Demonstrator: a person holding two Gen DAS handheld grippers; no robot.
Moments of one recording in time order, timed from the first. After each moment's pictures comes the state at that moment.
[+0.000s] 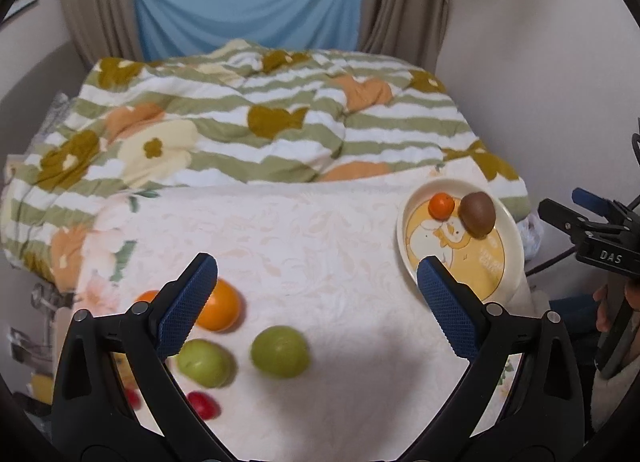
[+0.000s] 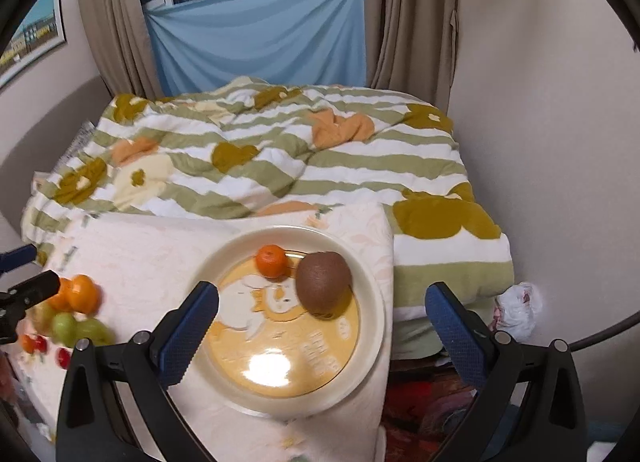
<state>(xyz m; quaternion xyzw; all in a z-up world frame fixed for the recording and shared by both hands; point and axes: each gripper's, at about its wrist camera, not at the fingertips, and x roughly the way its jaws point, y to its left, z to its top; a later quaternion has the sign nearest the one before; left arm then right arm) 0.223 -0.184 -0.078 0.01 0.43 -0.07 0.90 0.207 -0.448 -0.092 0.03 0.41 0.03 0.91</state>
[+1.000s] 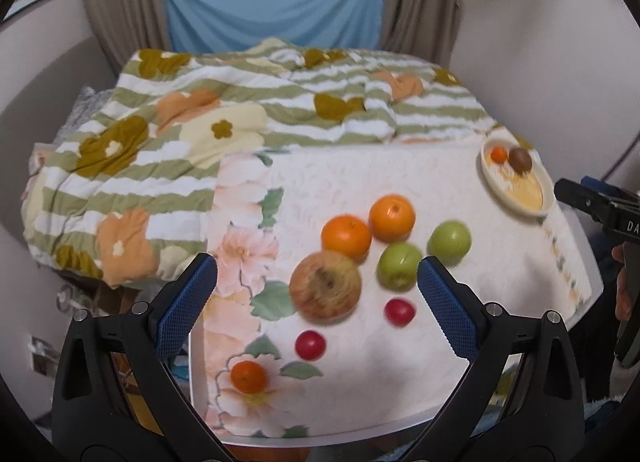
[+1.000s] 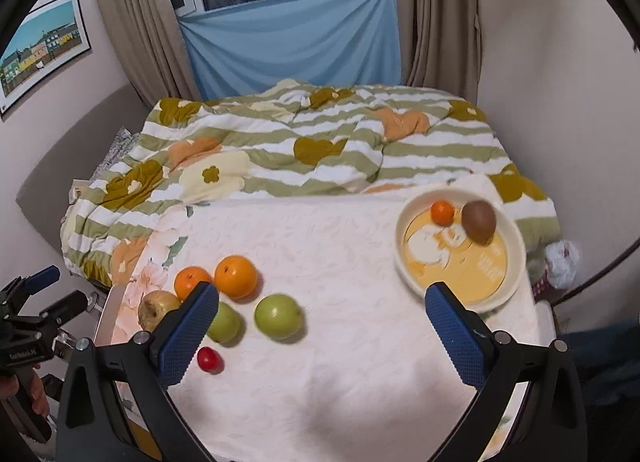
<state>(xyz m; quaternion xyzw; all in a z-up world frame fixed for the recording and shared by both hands) 0.141 0.043 -0.078 0.03 0.43 -0.09 0.90 0.126 -0.243 -0.073 0.06 0.42 0.03 0.91</state>
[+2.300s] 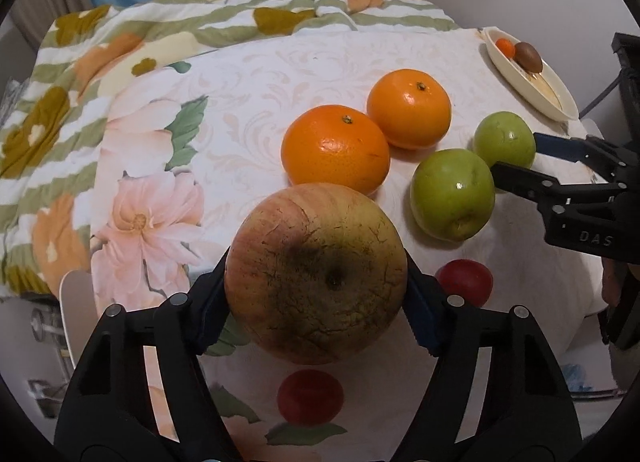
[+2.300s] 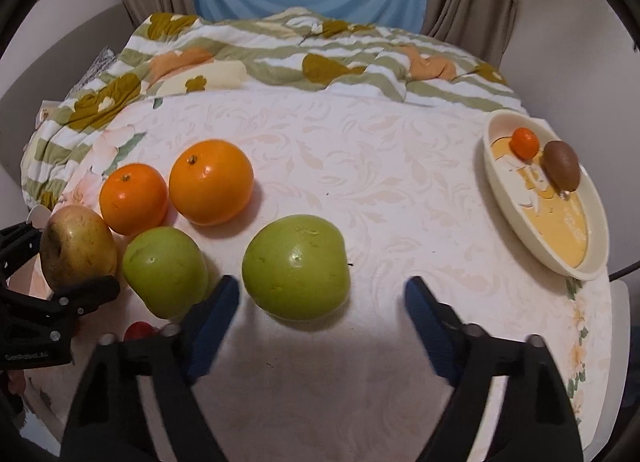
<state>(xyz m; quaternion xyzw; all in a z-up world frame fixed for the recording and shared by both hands) 0.201 0.022 -0.222 0.07 0.53 -0.19 0.83 0.175 -0.177 -0.207 -0.01 0.50 0.03 0.87</state>
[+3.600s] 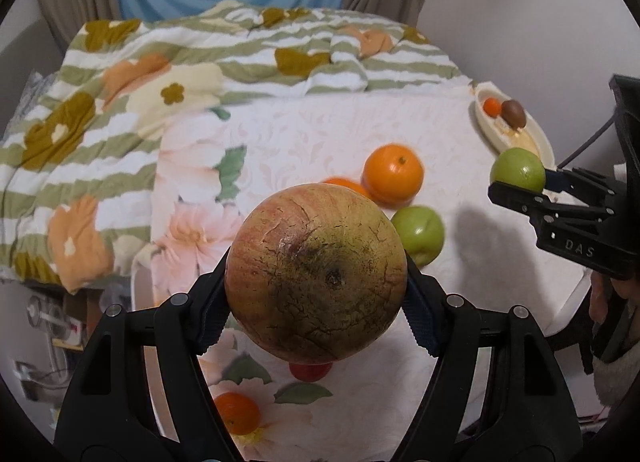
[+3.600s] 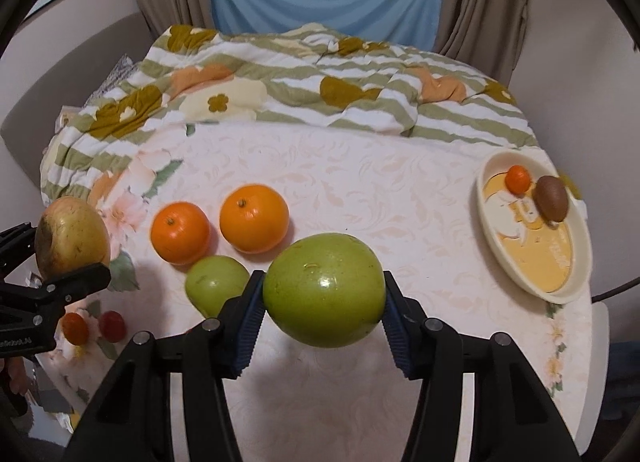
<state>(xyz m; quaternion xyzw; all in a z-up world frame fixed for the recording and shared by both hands) 0.181 0.047 -0.145 0.02 0.48 -0.17 0.86 0.161 -0.172 -0.143 -0.01 0.47 0.05 0.88</state>
